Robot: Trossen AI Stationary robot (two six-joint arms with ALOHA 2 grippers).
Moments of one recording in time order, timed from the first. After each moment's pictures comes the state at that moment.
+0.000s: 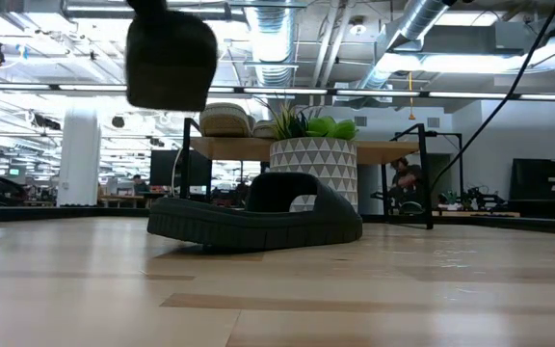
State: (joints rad) left arm -0.62 2.03 1.91 -1.57 -0.60 -0.74; right arm 0.69 1.71 1.66 -1.57 0.71 0.73
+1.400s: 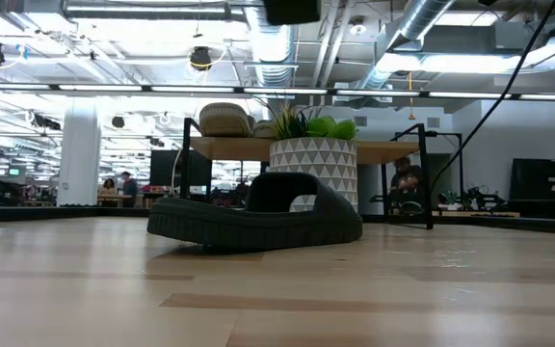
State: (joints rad) left arm -0.29 1.98 2.36 -1.49 -0.76 0.35; right arm 0.75 1.72 1.66 -1.57 0.65 1.30
